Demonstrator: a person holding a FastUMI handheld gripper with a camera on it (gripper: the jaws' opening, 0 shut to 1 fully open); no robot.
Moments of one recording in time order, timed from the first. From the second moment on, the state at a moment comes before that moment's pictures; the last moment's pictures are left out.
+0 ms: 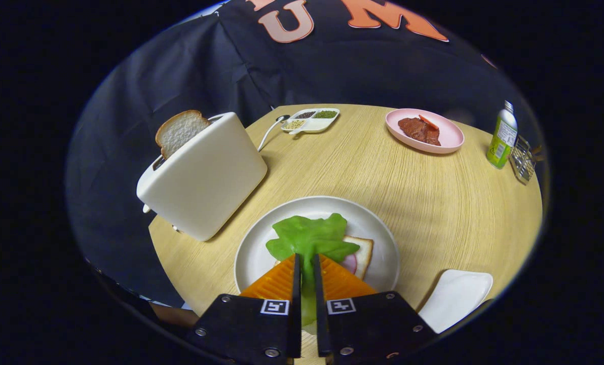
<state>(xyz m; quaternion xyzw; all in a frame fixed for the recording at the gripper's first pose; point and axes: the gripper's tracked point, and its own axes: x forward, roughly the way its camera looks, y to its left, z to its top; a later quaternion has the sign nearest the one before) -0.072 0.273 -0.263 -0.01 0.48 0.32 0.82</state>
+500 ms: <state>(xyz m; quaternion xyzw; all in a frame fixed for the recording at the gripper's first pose) -0.044 0.273 -0.233 -0.06 0.44 0.31 0.84</state>
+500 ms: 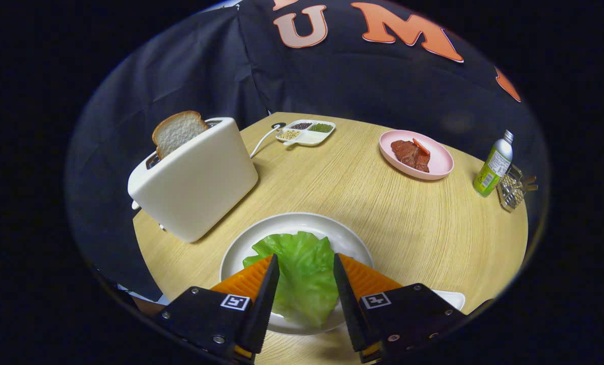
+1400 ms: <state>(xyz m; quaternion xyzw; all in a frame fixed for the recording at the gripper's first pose) -0.033 0.433 -0.096 -0.03 0.42 0.36 0.83</state>
